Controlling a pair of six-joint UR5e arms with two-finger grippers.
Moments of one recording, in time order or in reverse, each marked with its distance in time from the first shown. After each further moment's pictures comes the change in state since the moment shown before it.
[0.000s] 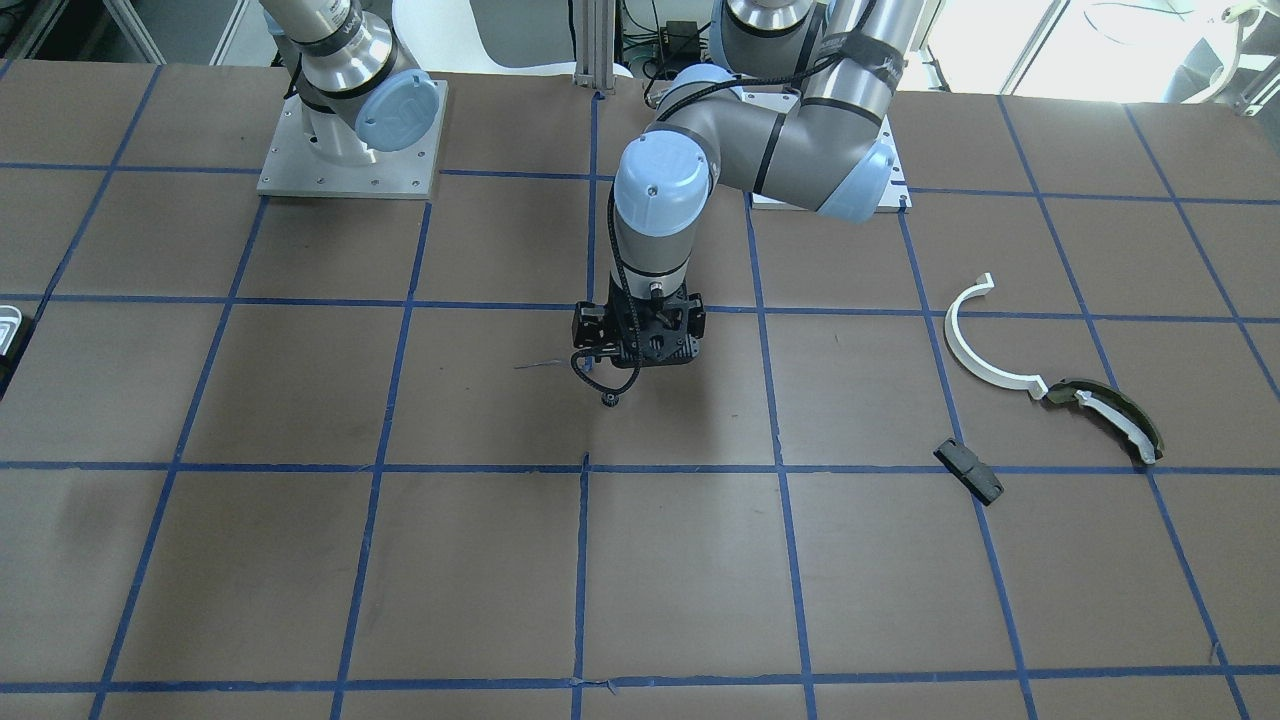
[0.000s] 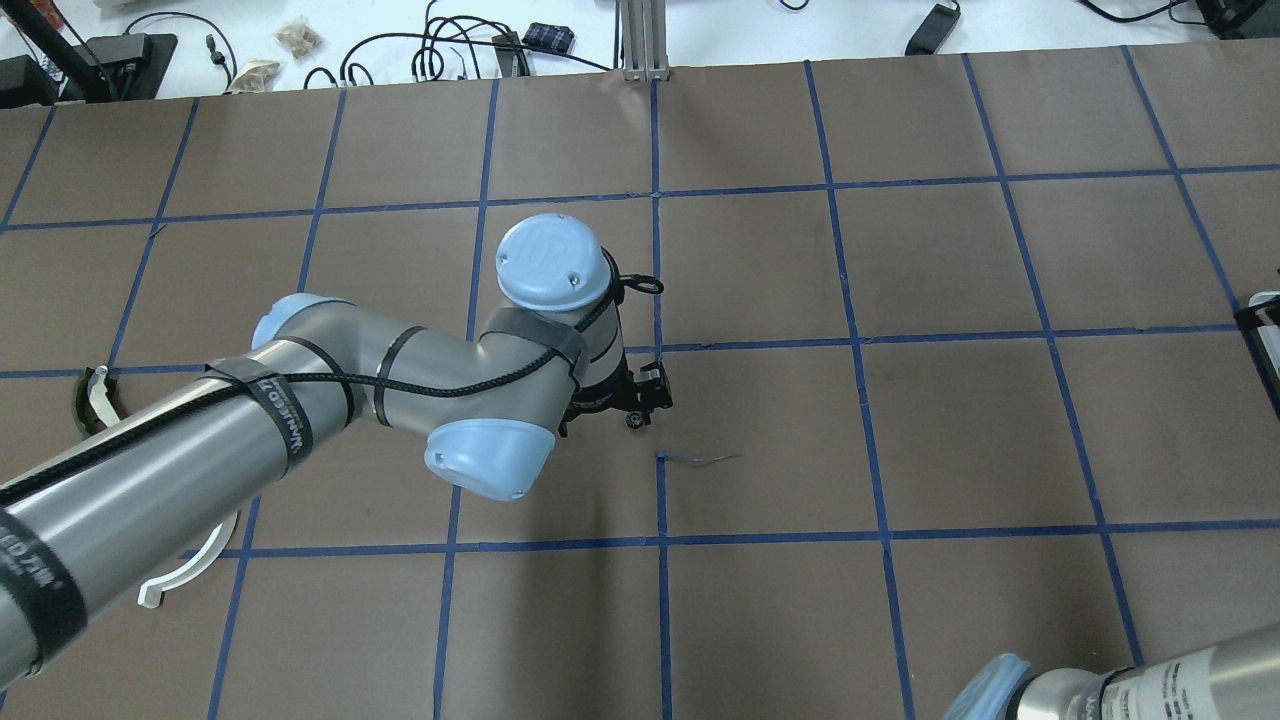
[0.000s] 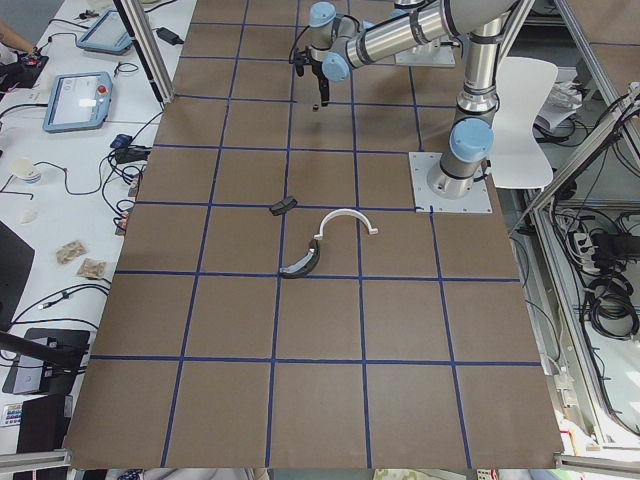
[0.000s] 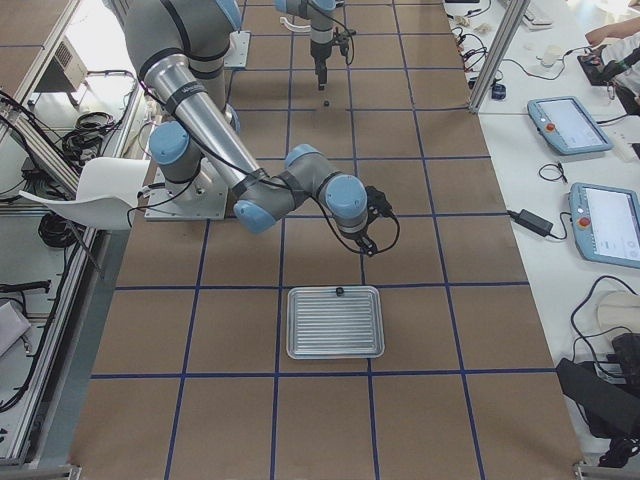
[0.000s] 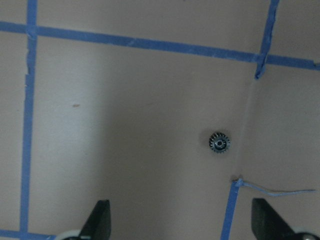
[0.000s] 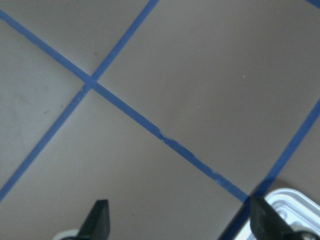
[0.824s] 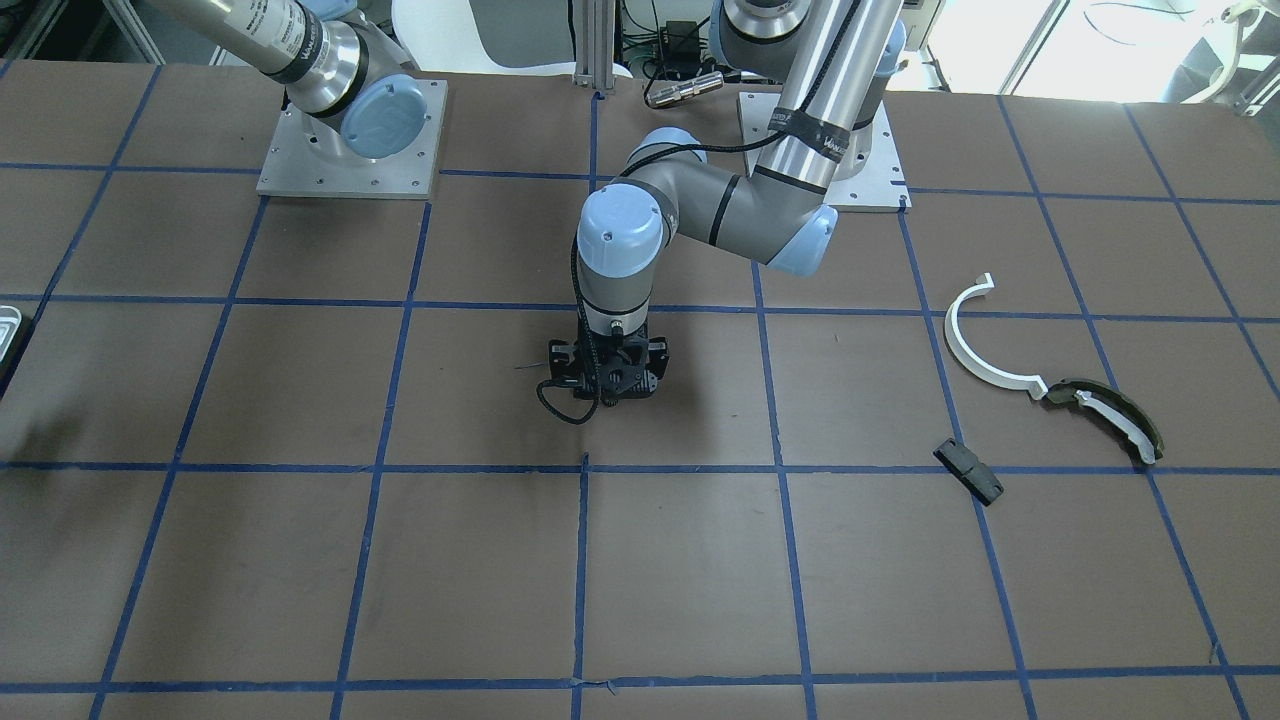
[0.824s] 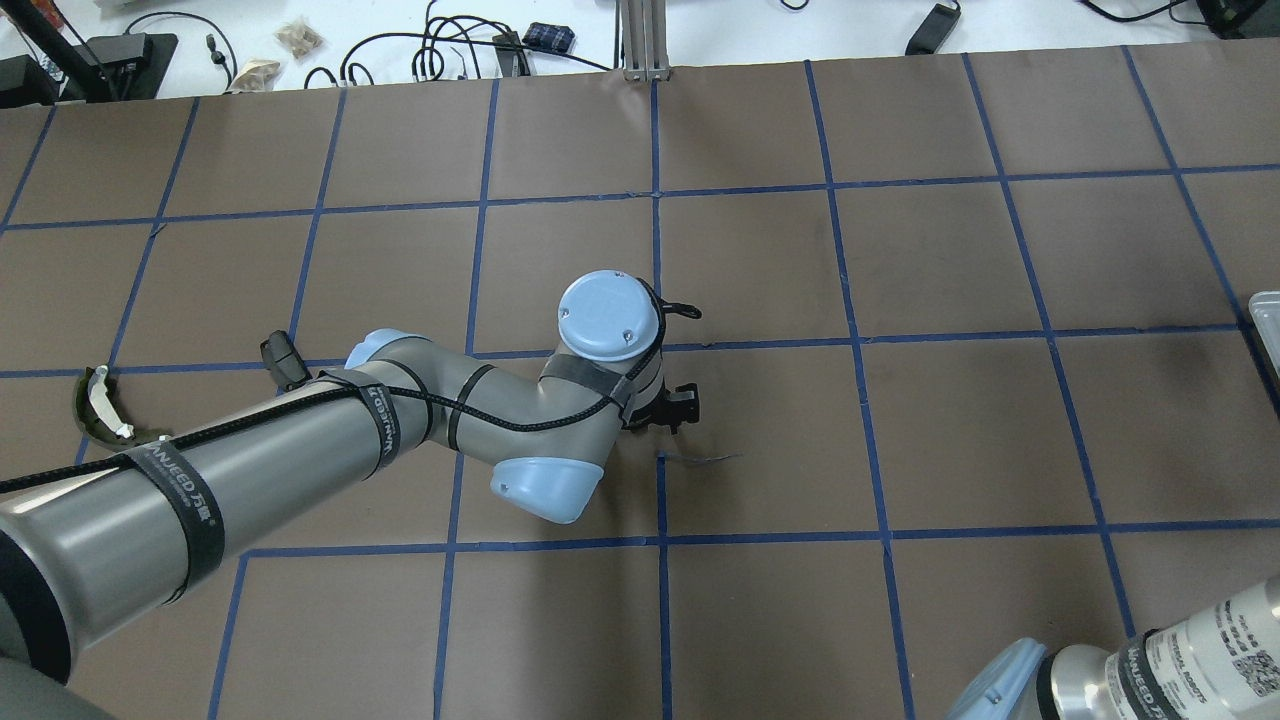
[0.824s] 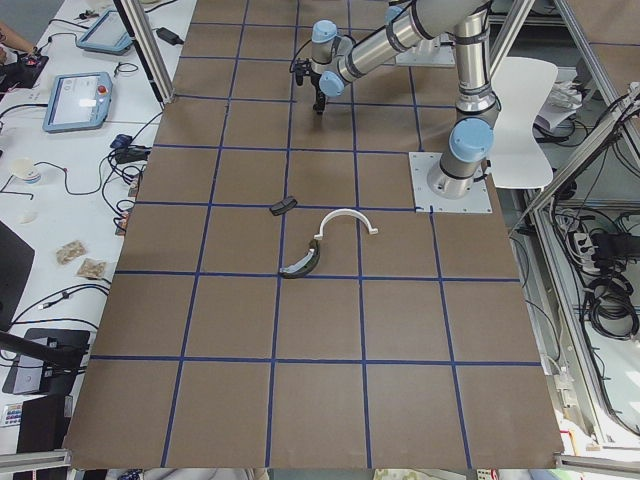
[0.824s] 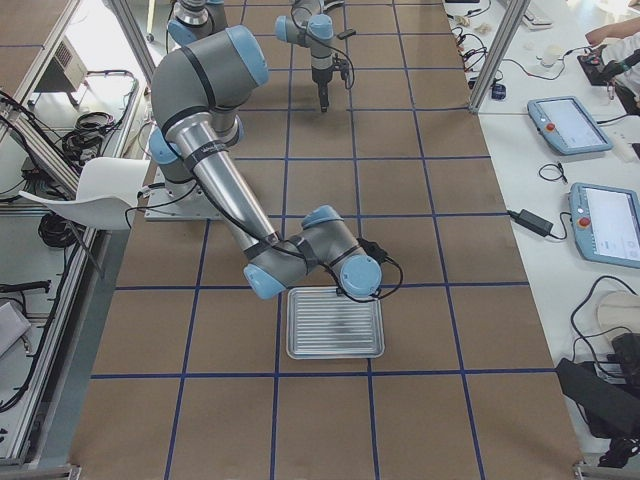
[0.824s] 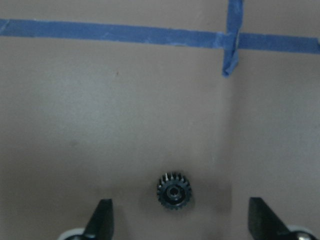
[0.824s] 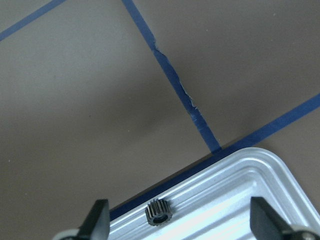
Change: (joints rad) left arm -0.046 -0.135 -0.004 0.192 0.021 -0.002; right arm -0.074 0.250 -0.244 0.205 -0.059 -0.494
